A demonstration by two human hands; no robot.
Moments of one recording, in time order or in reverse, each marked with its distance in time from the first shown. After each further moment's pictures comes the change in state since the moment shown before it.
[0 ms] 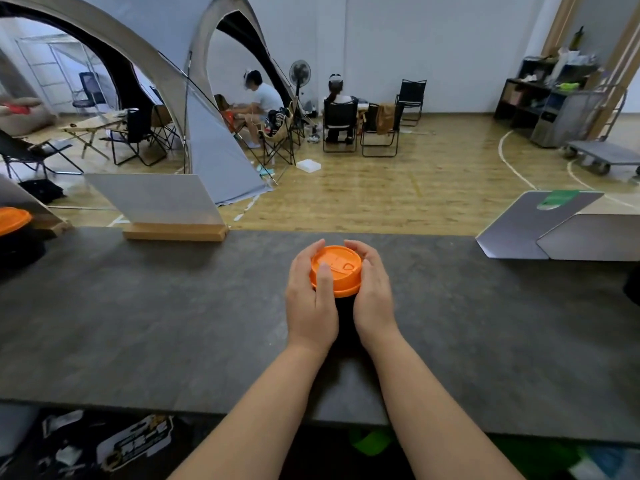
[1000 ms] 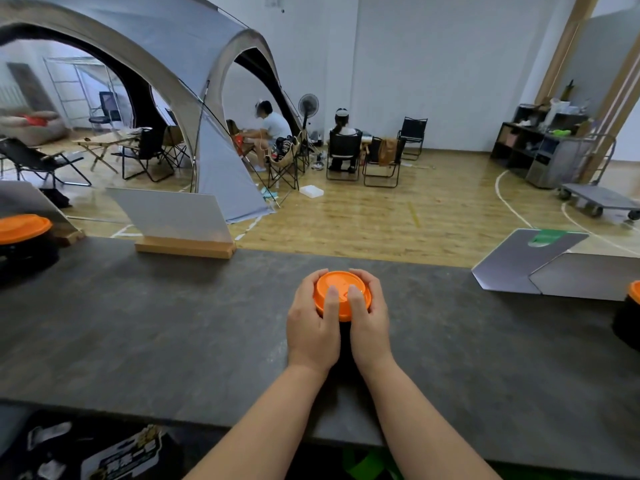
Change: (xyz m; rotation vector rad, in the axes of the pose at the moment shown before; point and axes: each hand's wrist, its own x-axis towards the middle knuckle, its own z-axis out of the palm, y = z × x) left_hand -0.004 0.004 -0.002 0.073 0.003 -0.012; right_hand -0.012 -0.005 -0.002 -0.074 -0.028 0.021
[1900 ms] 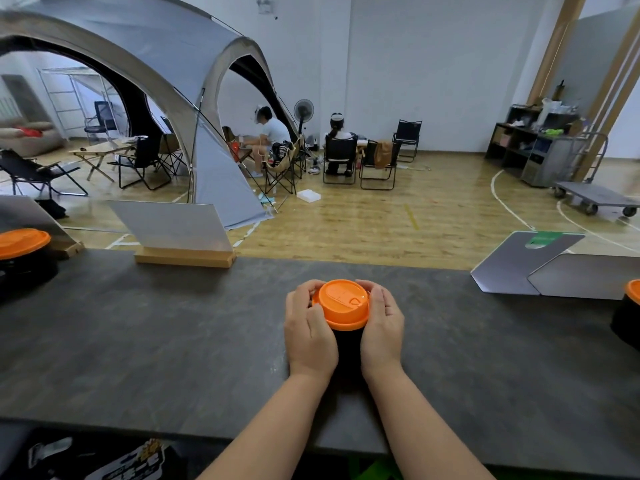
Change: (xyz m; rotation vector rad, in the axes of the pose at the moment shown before) left_hand 0.003 -0.004 -0.001 -0.071 0.111 -0.023; right_hand 0.007 -0.001 0.001 0.188 0.203 0.068
